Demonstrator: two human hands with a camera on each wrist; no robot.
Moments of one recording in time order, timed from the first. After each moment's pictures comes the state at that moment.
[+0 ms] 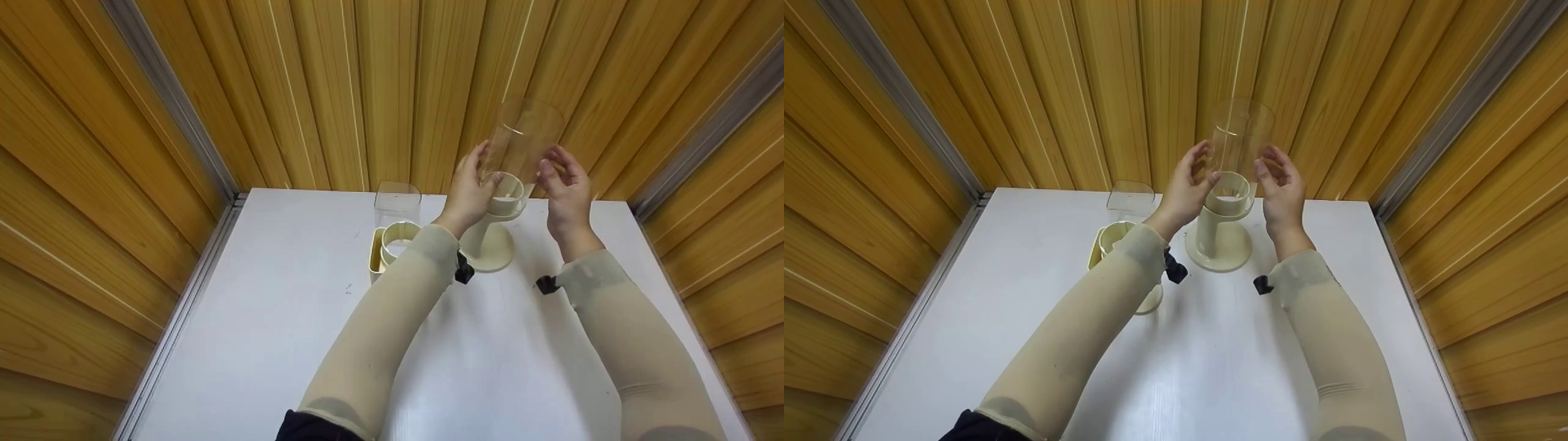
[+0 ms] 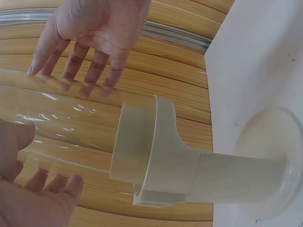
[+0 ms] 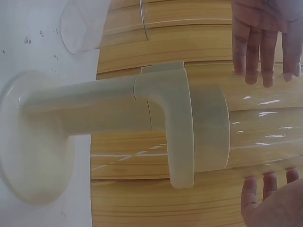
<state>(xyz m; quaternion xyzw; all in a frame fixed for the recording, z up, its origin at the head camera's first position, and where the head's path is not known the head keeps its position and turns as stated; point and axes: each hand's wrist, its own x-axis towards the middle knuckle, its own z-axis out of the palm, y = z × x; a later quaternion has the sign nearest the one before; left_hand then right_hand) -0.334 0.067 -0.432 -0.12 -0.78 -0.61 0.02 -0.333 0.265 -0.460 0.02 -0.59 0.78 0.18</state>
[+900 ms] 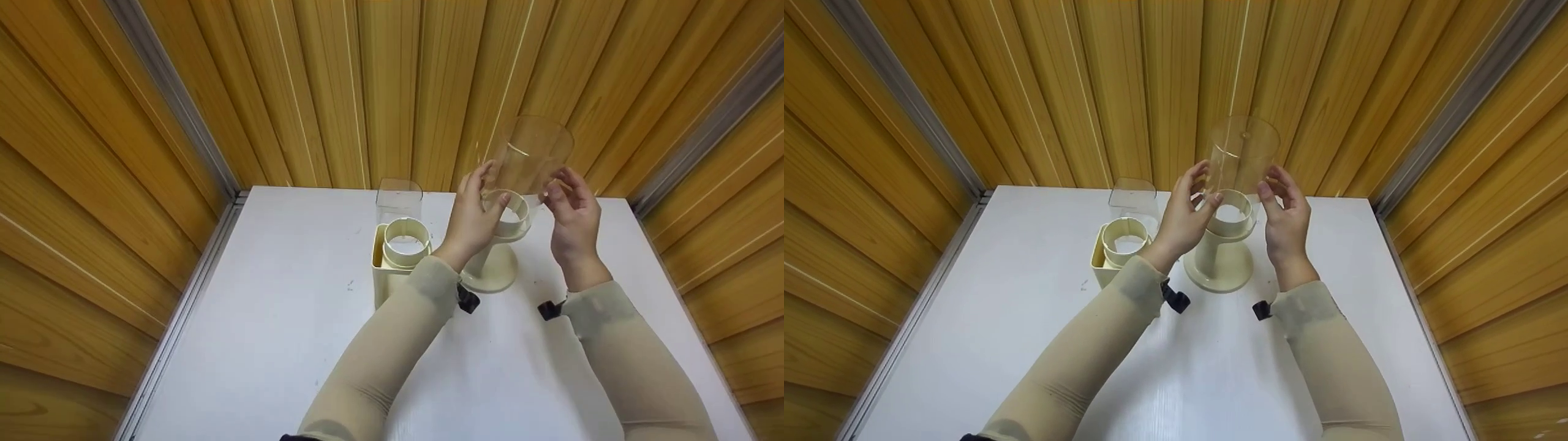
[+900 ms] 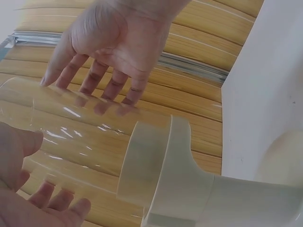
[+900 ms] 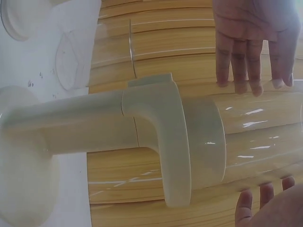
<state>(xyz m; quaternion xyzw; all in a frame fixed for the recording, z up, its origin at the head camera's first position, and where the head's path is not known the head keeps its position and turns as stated) -0.284 0.066 -0.440 -0.12 -0.79 -0.60 0.07 -0.287 0.258 -0.467 0.04 -0.57 0.79 0.23</state>
